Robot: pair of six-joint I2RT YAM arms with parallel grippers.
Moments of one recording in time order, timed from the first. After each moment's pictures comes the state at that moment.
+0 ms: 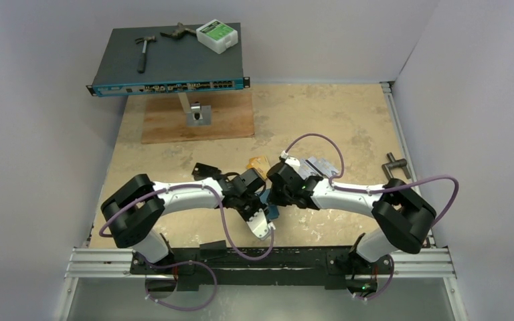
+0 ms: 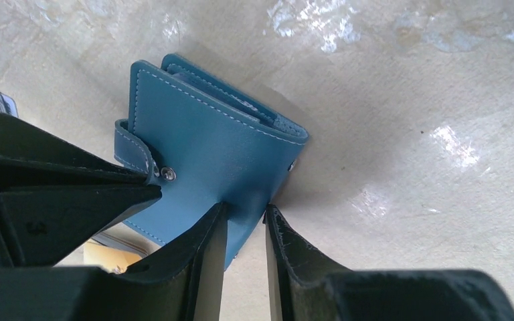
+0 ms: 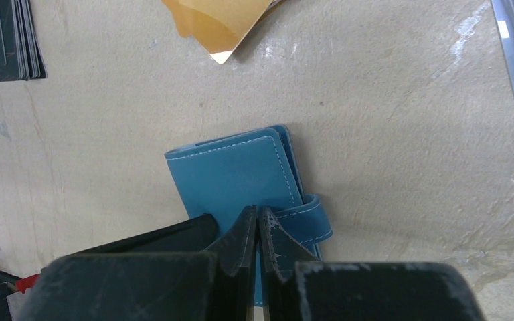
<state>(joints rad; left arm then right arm) -0.97 1.58 0.85 -0.43 0.28 1.46 0.92 1.52 0.77 -0.20 0.19 1.00</state>
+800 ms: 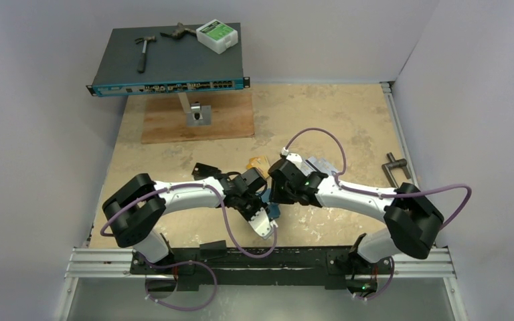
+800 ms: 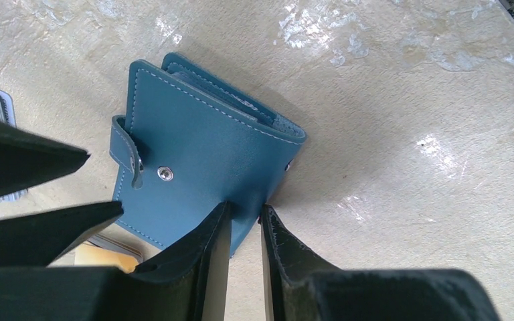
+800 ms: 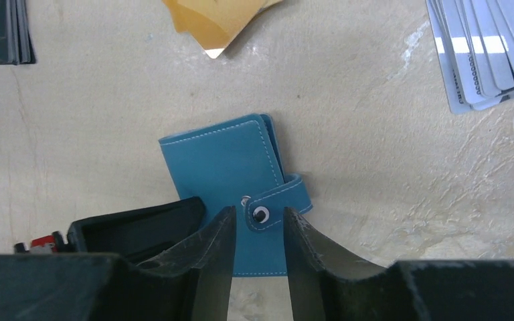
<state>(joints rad) -0.98 1.60 0.88 -0.45 0.29 1.40 0.92 1.45 0.80 -0.35 0.22 0.93</state>
